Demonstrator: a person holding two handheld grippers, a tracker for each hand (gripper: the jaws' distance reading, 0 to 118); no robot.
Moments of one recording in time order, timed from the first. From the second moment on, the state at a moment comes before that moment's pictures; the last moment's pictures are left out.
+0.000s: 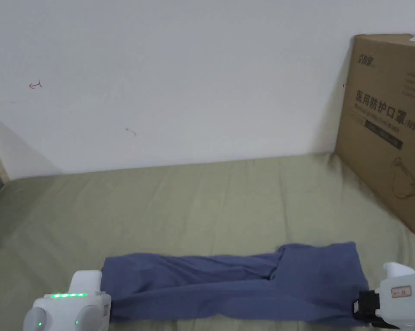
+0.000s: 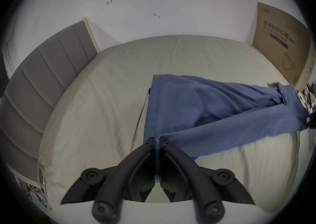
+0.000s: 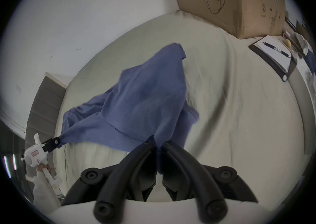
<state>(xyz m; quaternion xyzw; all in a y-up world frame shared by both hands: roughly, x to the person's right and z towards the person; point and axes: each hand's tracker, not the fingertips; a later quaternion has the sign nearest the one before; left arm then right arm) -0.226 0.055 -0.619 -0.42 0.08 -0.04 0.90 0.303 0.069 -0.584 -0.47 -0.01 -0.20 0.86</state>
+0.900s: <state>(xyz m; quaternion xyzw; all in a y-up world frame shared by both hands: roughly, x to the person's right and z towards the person) -0.266 0.022 -0.300 -0.44 0.04 -0.03 0.90 0.294 0.047 -0.273 -0.47 0.01 -0.17 0.87</state>
